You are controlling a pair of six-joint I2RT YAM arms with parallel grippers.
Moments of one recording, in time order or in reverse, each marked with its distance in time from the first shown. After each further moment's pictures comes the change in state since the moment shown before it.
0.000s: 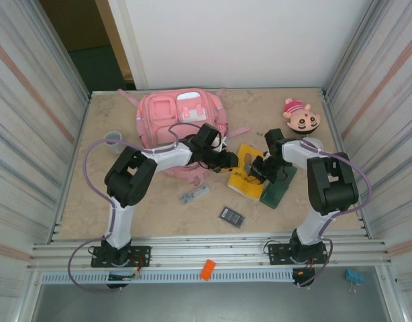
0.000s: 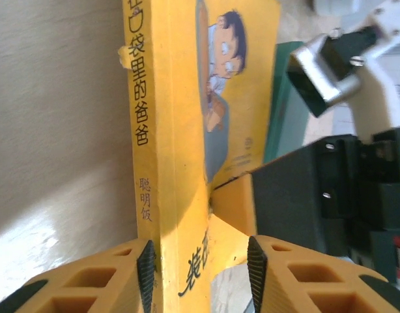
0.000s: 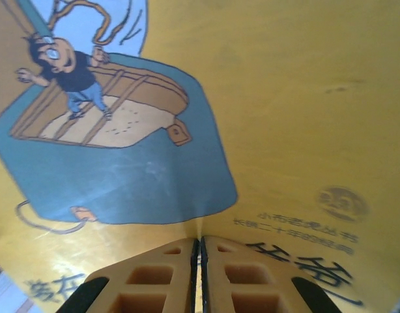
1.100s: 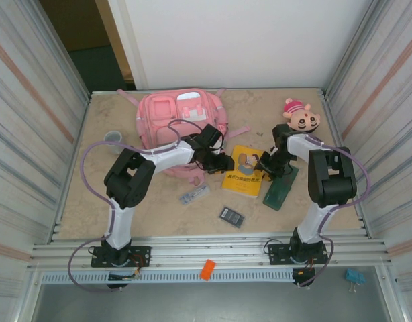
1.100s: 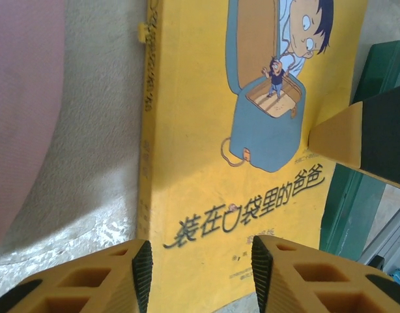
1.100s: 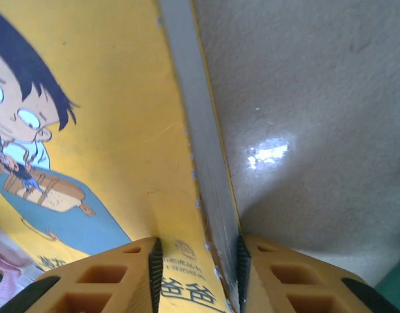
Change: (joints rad) left arm -0.020 -0.012 0.070 -0.230 -0.198 0.074; right arm -0.097 0.074 0.096 -0.092 0.096 -0.122
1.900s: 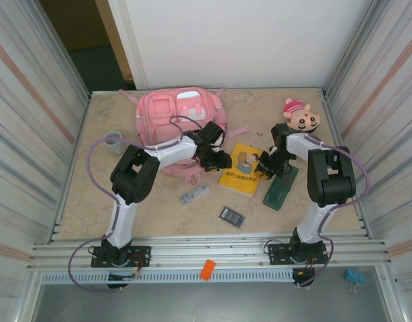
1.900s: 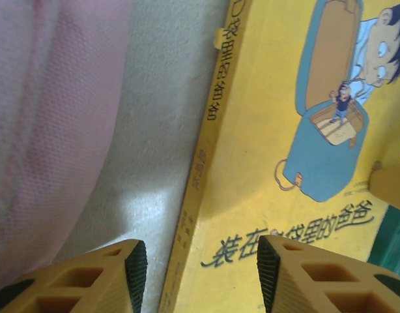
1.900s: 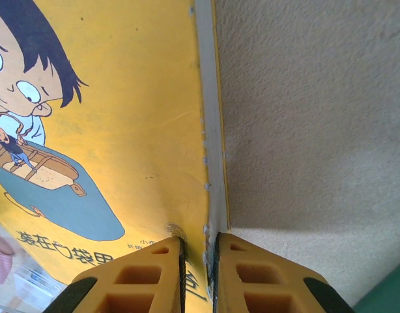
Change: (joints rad) left arm 0.020 0.085 0.111 -0.132 -0.093 0.039; right arm 0.008 0.004 0.013 -0.019 -0.011 -0.018
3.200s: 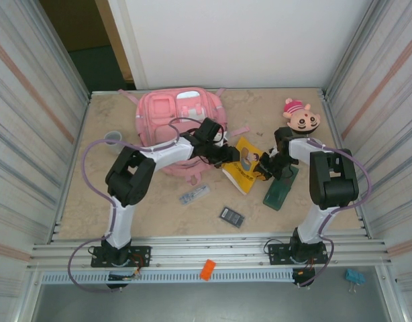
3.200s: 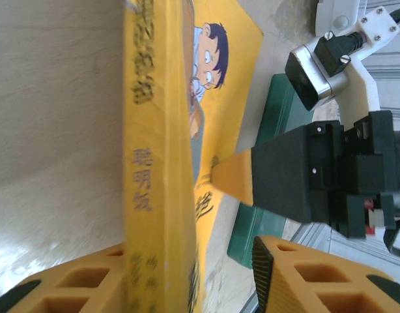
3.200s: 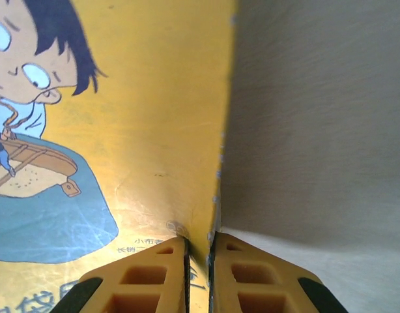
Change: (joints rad) left arm -0.005 -0.051 -0.070 0.283 0.264 -0.147; right arm -0.020 -0.035 -0.093 0.134 -0.140 0.044
